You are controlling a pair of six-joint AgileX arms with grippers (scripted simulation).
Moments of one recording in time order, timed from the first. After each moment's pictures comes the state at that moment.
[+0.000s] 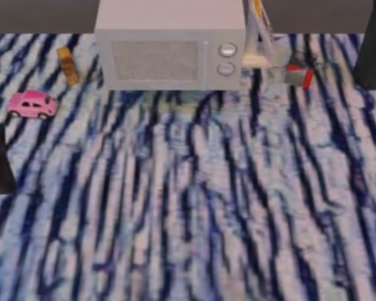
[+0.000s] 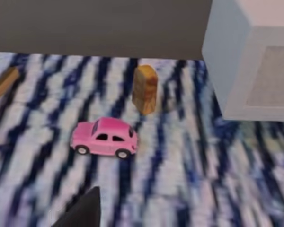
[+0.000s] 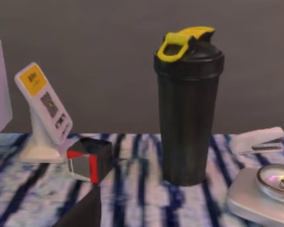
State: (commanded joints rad) left arm -0.13 0.50 0.48 -0.32 -0.03 -0.09; right arm 0.00 0.00 0.00 0.00 0.00 0.00
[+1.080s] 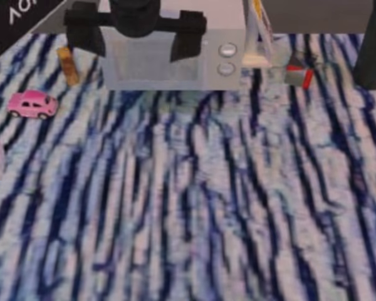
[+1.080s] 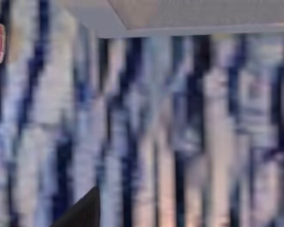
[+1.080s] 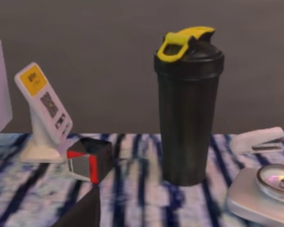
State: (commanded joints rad) left arm -0.53 2.19 2.22 -1.32 -0.23 -0.42; right arm 0.00 0.00 0.00 0.00 0.00 0.00
